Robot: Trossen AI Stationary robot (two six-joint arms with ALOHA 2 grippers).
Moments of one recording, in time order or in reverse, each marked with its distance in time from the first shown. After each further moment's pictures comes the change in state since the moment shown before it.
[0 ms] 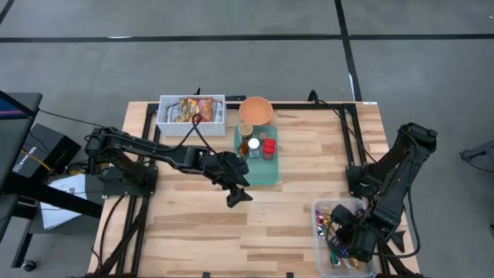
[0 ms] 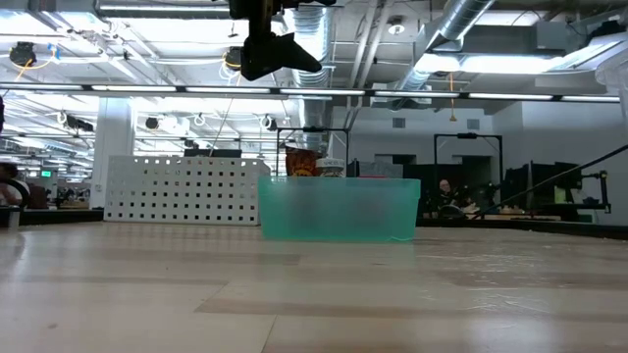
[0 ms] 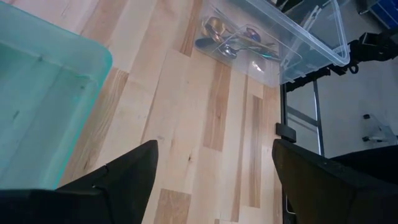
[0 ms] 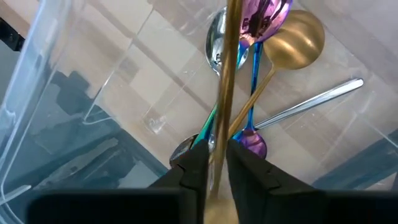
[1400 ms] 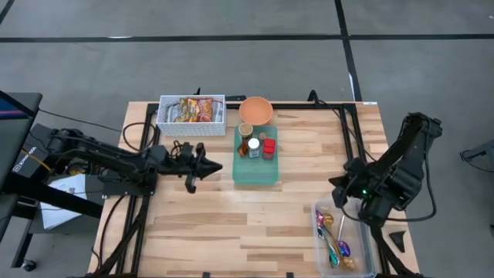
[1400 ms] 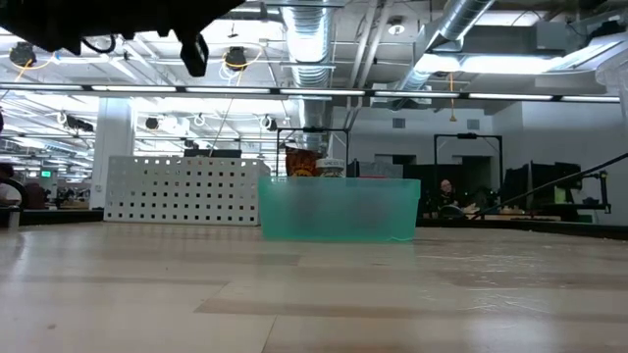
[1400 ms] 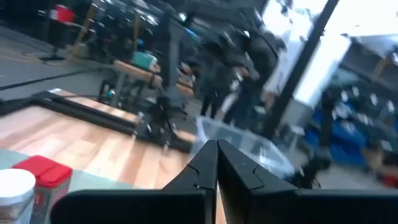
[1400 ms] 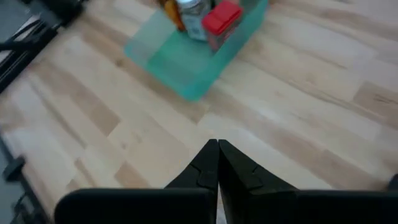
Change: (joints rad) left arm 0.011 -0.560 -0.845 1.108 -0.228 0.183; right arm -0.105 -0.224 0.167 -0.540 0.659 -0.009
